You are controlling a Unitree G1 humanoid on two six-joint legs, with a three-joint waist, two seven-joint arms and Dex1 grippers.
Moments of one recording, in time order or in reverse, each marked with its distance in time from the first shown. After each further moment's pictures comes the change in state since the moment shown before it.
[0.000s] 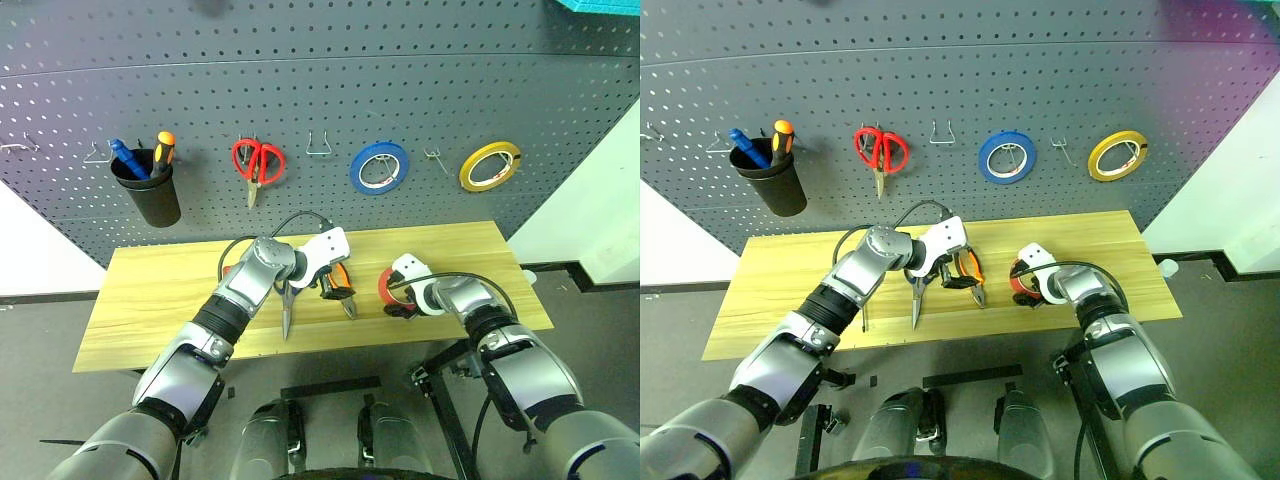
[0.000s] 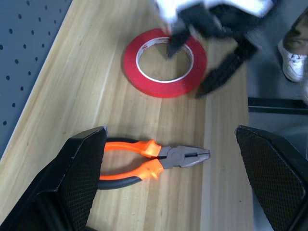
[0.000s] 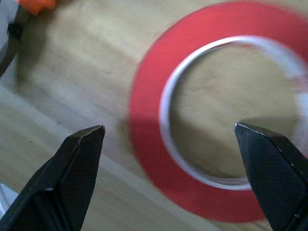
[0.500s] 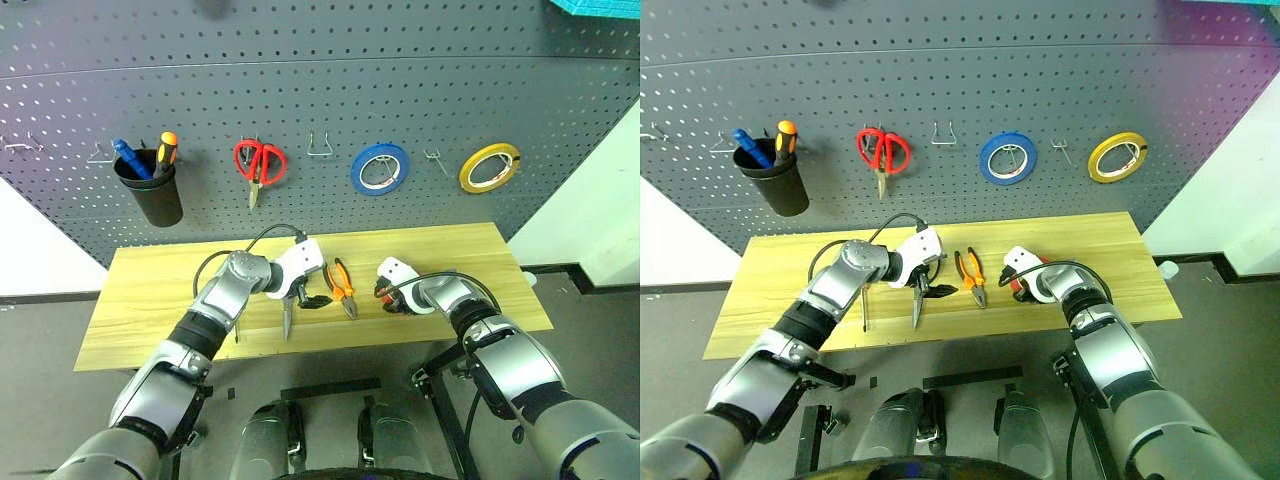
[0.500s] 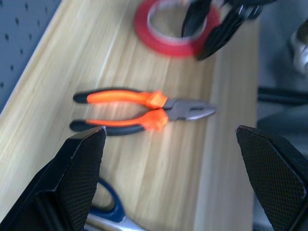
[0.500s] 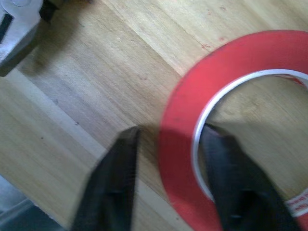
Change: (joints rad) left arm 0.138 0.093 0.057 -0.072 -0.055 -0.084 -0.038; right arm -0.064 0.049 0.036 0.130 -0.106 -0.084 -0.001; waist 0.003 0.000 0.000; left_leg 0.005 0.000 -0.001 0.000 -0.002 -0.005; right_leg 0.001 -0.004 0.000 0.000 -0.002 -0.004
